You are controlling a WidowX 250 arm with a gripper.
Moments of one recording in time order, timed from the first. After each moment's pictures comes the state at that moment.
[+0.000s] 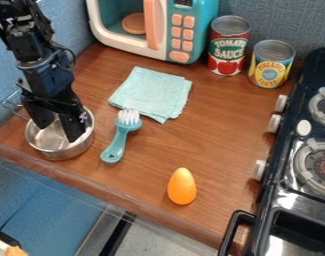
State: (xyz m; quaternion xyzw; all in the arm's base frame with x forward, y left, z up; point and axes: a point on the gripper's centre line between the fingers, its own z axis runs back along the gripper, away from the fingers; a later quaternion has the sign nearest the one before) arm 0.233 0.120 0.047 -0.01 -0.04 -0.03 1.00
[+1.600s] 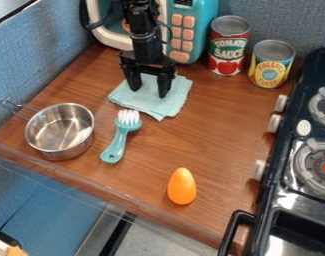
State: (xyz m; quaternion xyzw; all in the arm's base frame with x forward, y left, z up) arm 0.413 0.082 0.001 -0.02 -0.05 0.02 1.00
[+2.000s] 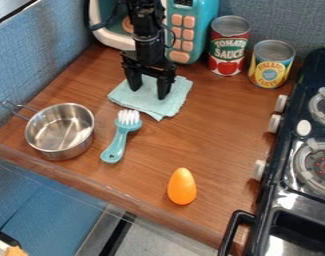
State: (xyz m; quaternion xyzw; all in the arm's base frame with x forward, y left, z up) arm 0.405 0.089 -0.006 0.01 -0.04 0.00 1.00
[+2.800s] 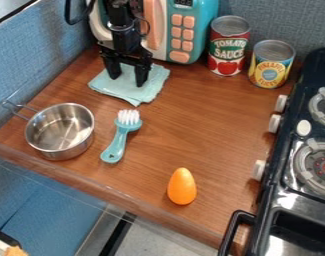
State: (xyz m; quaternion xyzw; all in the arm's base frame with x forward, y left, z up) arm 0.411 0.154 -0.005 0.04 -0.05 0.04 1.00
